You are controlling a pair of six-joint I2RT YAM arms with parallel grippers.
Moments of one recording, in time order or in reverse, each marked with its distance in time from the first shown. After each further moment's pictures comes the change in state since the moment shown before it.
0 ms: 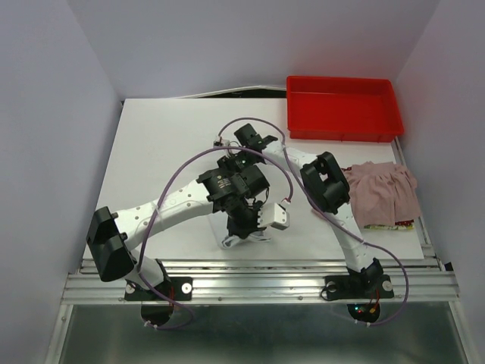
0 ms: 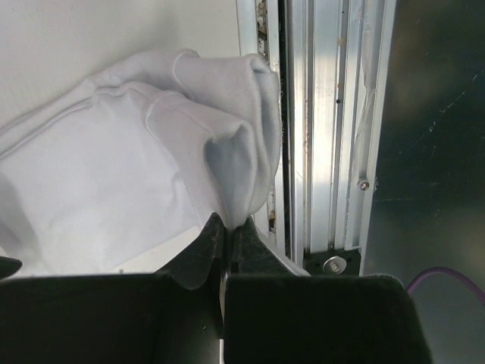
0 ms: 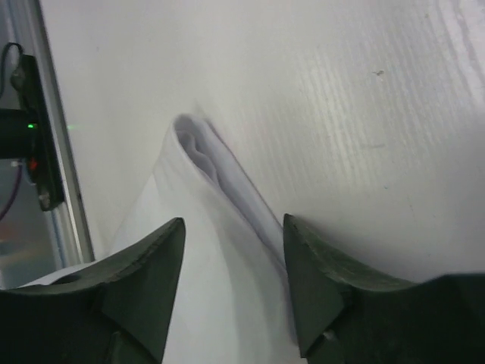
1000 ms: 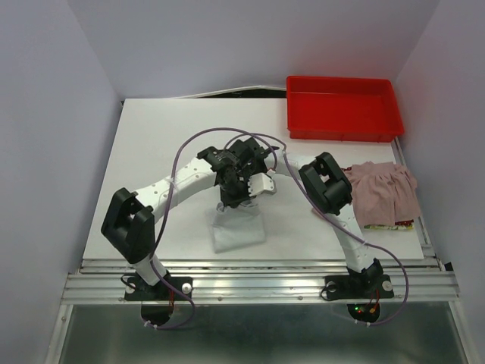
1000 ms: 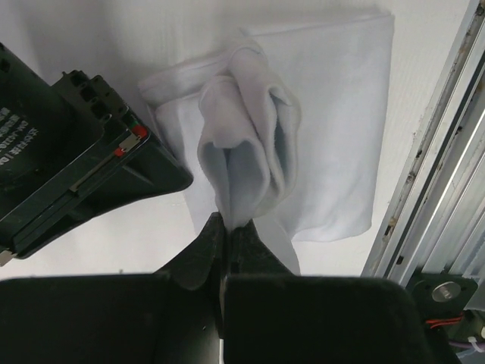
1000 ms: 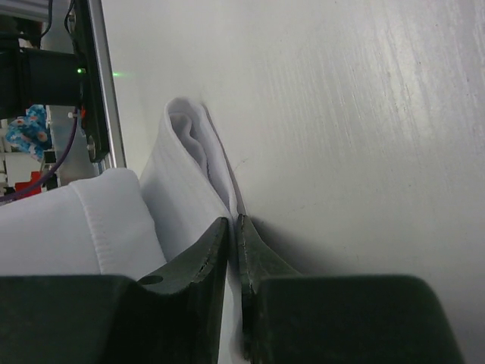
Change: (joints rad) left arm 0.289 0.163 0.020 0.134 -0.091 0.154; right arm 0.008 -0.036 -0.195 -0.004 -0.171 -0.041
